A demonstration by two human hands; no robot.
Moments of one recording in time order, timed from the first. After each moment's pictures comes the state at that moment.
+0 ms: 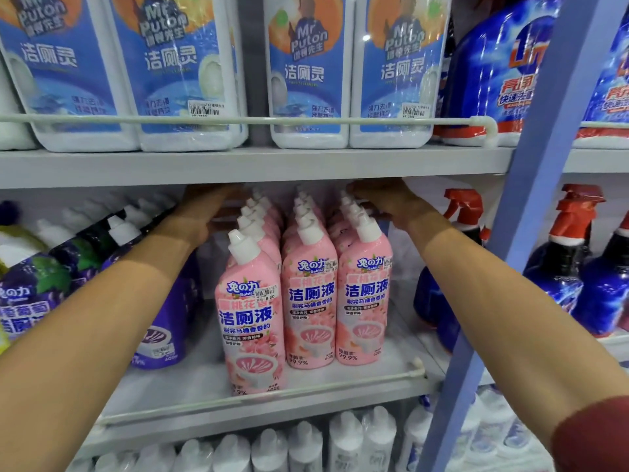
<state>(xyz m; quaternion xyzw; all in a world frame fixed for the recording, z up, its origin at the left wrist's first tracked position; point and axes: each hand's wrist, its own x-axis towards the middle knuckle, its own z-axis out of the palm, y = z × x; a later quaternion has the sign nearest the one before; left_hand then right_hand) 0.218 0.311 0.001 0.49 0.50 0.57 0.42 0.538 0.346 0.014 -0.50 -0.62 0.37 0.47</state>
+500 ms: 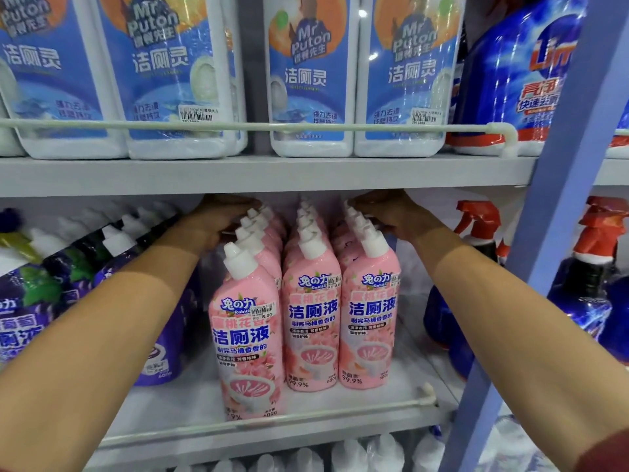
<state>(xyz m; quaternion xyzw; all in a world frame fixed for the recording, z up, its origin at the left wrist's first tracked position) 0.233 0.317 0.004 0.53 0.52 0.55 0.39 0.538 0.373 0.006 -0.49 -0.64 0.38 0.45</state>
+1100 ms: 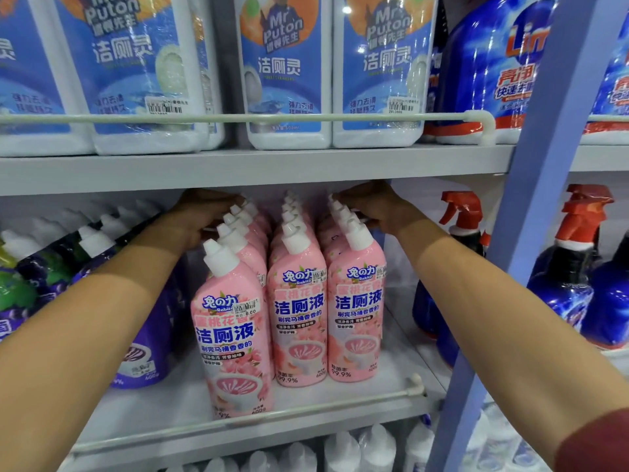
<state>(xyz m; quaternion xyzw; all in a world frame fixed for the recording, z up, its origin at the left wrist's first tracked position) 0.244 0.300 0.011 0.53 0.54 0.55 0.36 0.531 0.367 0.009 -0.51 -0.62 0.38 0.47</state>
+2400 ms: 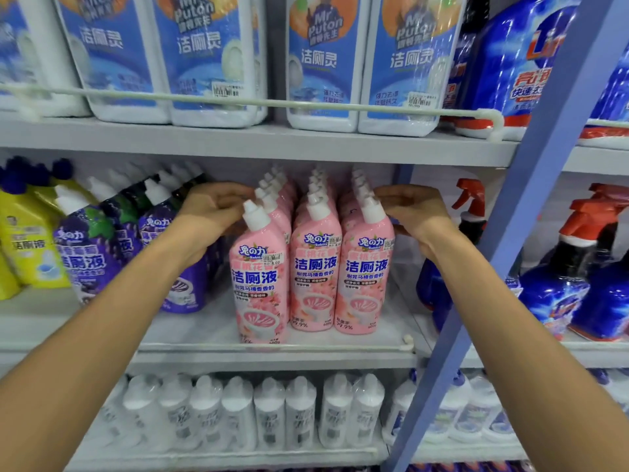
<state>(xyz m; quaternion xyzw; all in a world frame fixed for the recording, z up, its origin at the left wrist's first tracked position) 0.235 0.194 -0.026 0.57 0.50 0.58 0.29 0.551 0.247 -0.001 -0.48 -0.59 0.38 0.52</state>
